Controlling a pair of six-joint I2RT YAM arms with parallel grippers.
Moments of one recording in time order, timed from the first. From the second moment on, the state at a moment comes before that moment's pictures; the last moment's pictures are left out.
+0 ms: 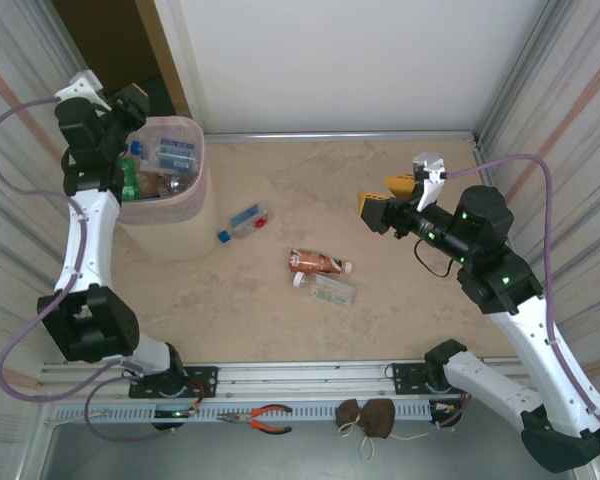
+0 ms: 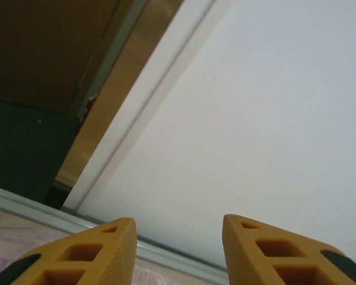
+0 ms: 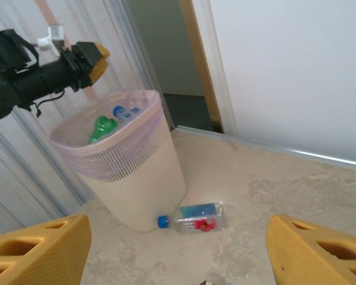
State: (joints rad) left arm 0.18 1.49 1.49 -0.05 0.27 -0.57; right arm 0.49 0.83 1.15 -0.40 -0.27 0.28
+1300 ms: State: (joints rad) left arm 0.20 1.53 1.51 -0.27 0.58 -0.45; right arm 0.51 0.85 1.15 -0.48 -0.27 0.29
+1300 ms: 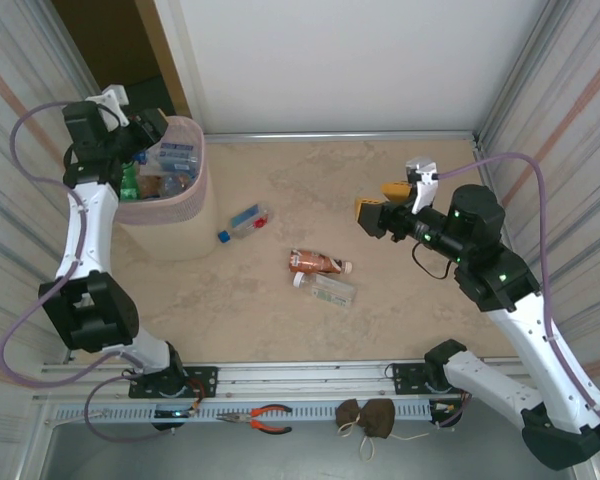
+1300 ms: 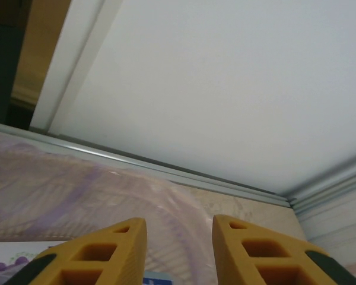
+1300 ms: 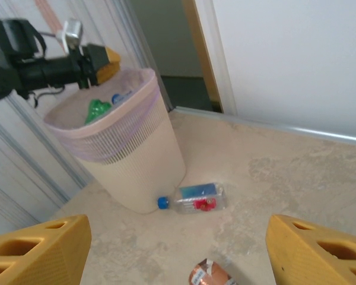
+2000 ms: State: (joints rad) left arm 0.16 1.20 1.33 -0.45 0.83 -0.35; right arm 0.78 1.19 1.18 -0.83 -0.13 0.07
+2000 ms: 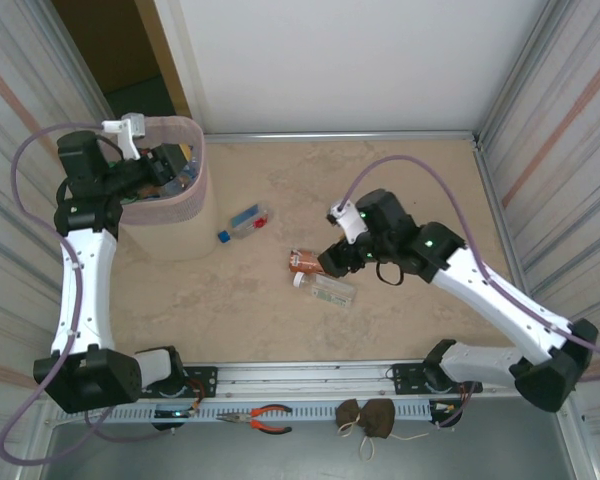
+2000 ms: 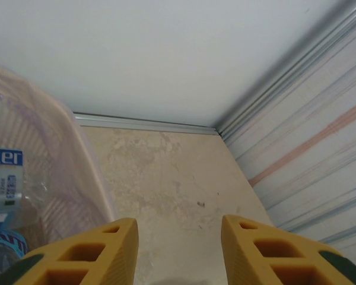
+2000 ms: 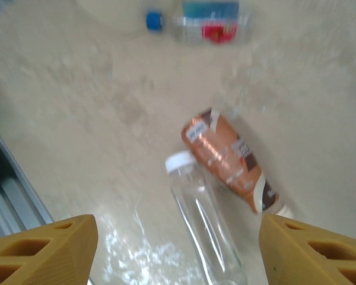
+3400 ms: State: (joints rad) left arm 0.14 1.14 1.28 -0.45 0.87 -0.40; right arm 0.91 1.61 1.05 -0.89 -0.04 0.07
